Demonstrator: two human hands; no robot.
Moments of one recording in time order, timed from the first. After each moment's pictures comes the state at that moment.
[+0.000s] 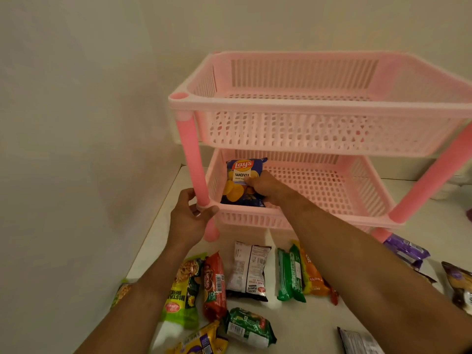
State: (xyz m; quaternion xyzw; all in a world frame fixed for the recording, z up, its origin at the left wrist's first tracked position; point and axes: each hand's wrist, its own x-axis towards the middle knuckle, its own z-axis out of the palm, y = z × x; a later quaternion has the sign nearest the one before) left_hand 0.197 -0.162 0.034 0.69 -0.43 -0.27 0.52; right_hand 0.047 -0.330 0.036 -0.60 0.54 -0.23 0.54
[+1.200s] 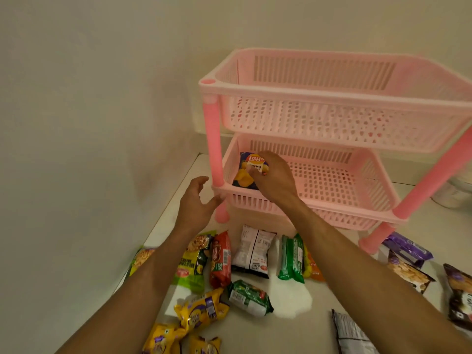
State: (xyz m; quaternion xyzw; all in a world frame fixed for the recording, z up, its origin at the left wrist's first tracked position) left_hand 0.196 -0.126 0.034 0.72 -0.44 -0.23 0.49; right_hand 0.033 -0.257 0.061 -0.79 0.47 -0.32 0.23
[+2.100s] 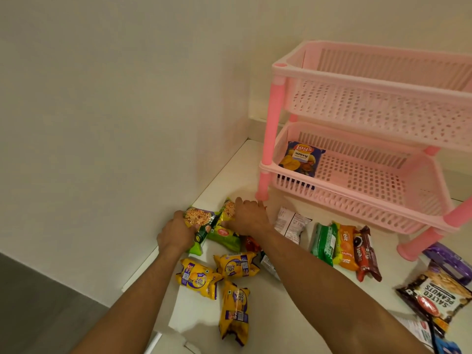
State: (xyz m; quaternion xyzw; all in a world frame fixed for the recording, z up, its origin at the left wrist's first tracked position) left_hand 0.250 0.035 -0.033 0.93 -0.25 -0.17 0.22; right_hand 0.119 -0.113 -0.014 -0.93 0.35 0.04 0.12
